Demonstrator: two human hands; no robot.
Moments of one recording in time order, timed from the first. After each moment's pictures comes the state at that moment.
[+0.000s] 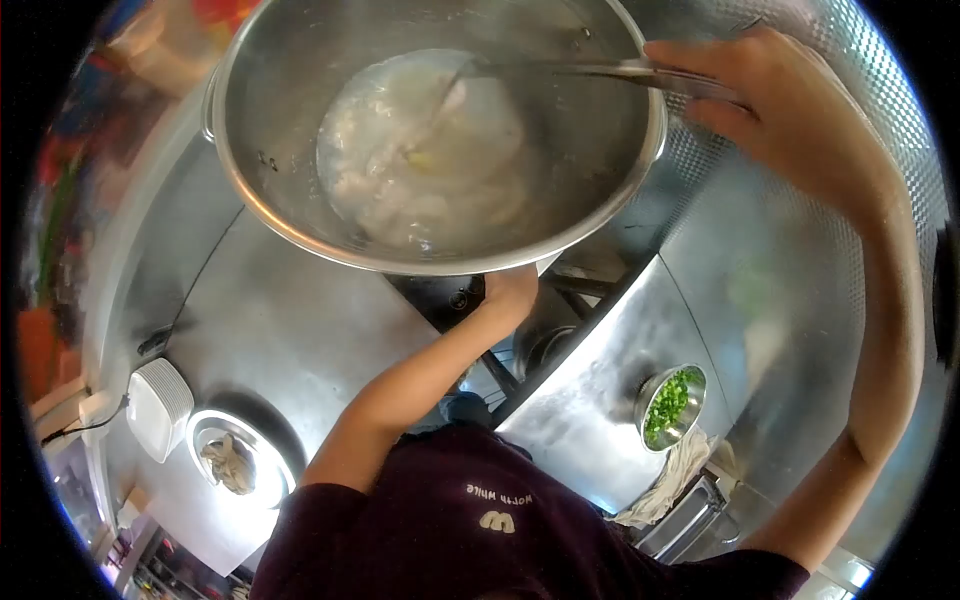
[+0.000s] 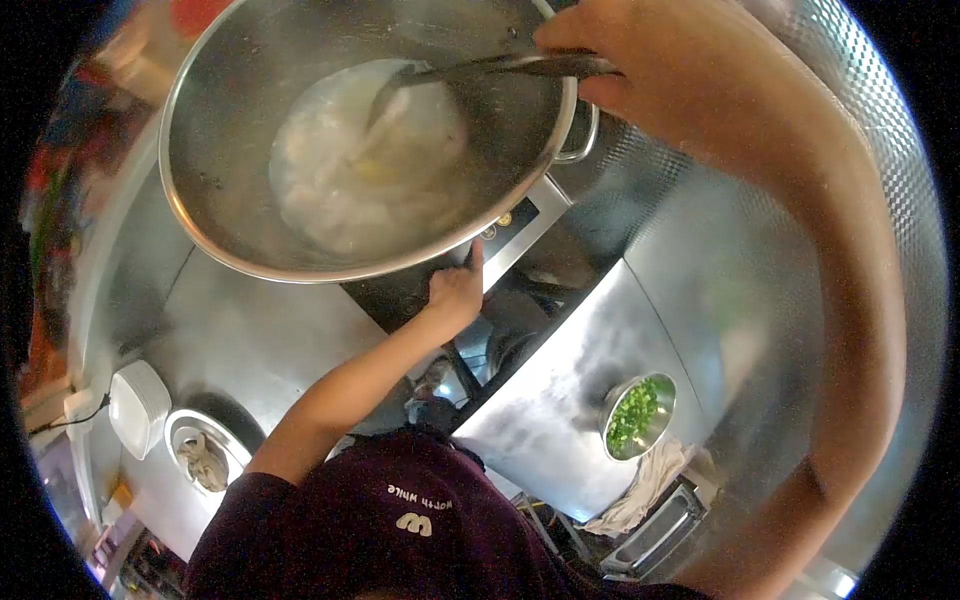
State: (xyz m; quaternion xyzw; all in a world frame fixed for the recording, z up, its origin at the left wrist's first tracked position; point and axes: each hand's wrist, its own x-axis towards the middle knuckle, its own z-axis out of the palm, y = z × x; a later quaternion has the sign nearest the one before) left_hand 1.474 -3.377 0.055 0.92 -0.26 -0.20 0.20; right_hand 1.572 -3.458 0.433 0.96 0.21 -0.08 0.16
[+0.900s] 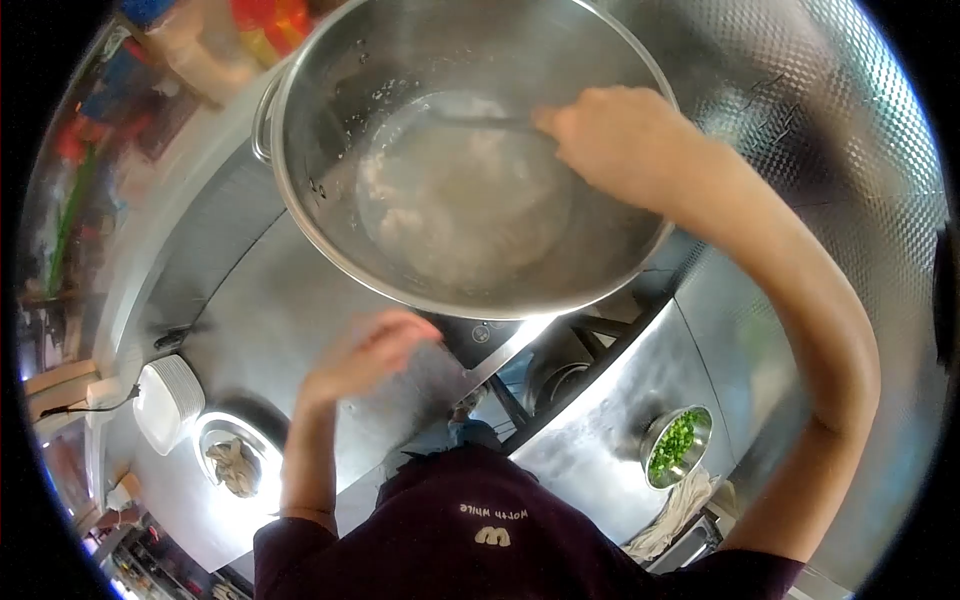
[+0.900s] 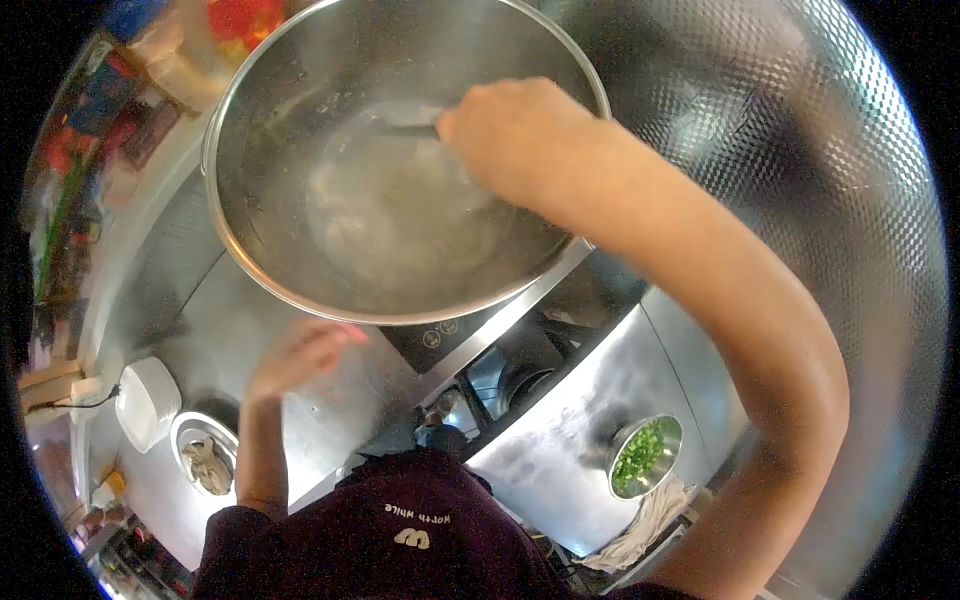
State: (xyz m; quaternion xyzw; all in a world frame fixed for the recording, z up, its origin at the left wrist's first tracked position) left_hand 1.496 -3.155 0.214 0.66 -0.02 -0.38 0.65; right_hand 1.616 -3.405 0.361 0.93 0.32 -0.08 0.16
